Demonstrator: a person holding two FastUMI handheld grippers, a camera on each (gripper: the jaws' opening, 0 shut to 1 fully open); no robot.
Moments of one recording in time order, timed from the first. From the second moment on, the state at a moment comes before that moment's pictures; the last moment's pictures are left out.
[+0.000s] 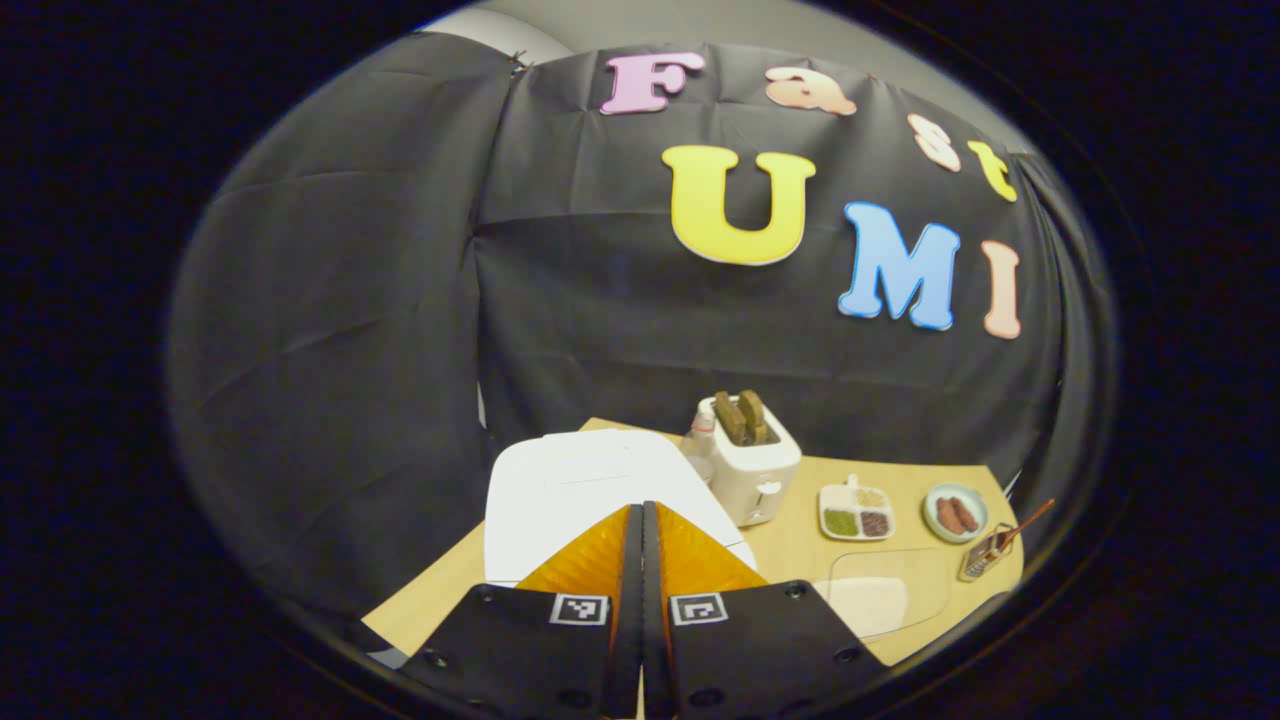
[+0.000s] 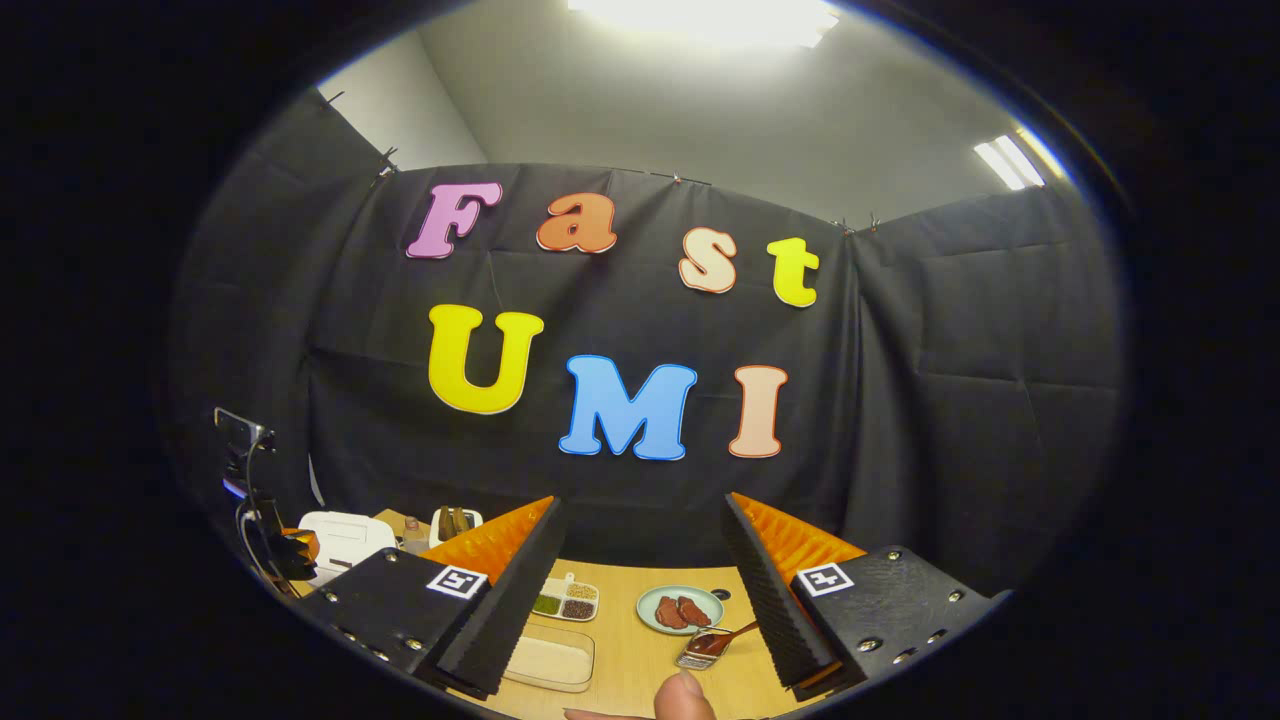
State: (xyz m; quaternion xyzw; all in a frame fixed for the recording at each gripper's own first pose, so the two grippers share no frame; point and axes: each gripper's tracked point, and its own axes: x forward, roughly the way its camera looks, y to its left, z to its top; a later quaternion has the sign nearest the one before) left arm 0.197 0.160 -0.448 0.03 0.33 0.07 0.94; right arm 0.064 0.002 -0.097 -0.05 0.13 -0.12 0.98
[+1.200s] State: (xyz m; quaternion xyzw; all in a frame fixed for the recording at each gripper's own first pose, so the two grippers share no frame) left arm 0.211 0.186 -0.463 0.02 0.26 0.12 0.96; right arm 0.055 0.014 -0.111 -0.07 0.16 -0.11 0.98
